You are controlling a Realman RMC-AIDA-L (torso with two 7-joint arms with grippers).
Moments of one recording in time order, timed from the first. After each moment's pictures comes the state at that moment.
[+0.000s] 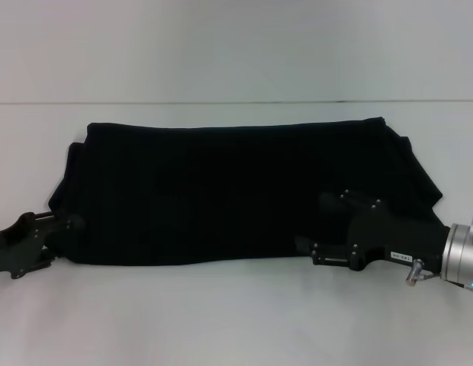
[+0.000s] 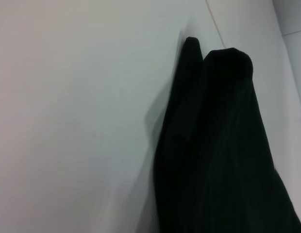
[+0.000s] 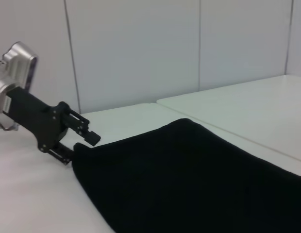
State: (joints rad) left arm -0.49 -1.94 0.33 0.43 2.27 1.29 -2.47; right arm 0.62 2.10 -0.49 -0.31 -2.06 -1.32 0.90
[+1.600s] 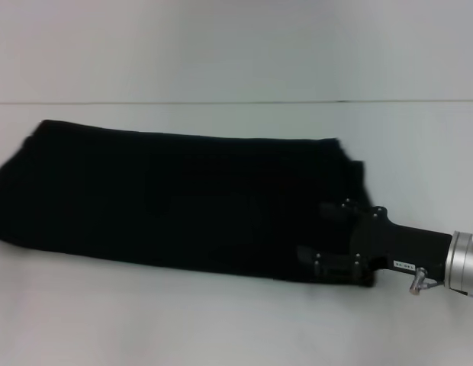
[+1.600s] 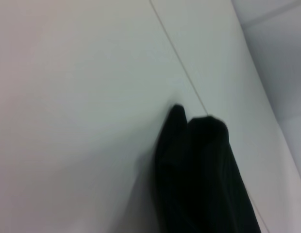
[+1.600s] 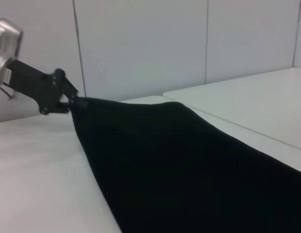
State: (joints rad) left arm -0.41 -1.88 0.15 0.51 2.26 1.29 -2.41; right arm 0.61 2.09 -0.52 -0.31 -2.06 -1.32 0.90
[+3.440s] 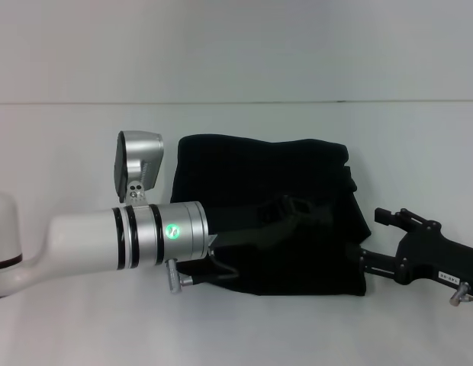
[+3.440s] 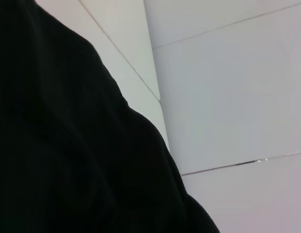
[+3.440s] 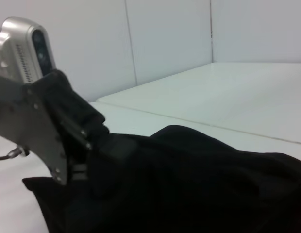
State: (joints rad) left arm -0.86 -2.17 0.42 0.15 2.14 1.27 -2.16; right arm 0.49 2.08 -0.36 -0.31 -2.05 -1.31 0.91
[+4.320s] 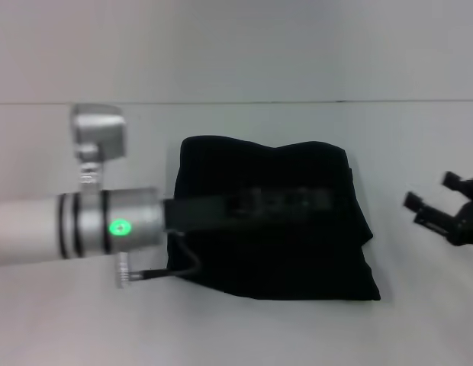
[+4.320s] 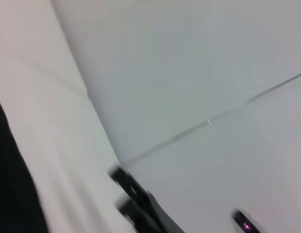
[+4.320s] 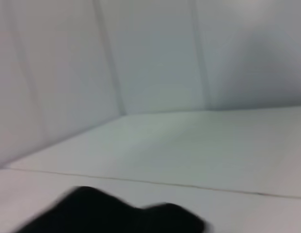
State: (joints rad) left arm -0.80 -2.15 0.43 0.31 2.14 1.56 -2.03; right arm 0.46 2.09 -0.05 -0.35 -2.06 -1.35 0.91
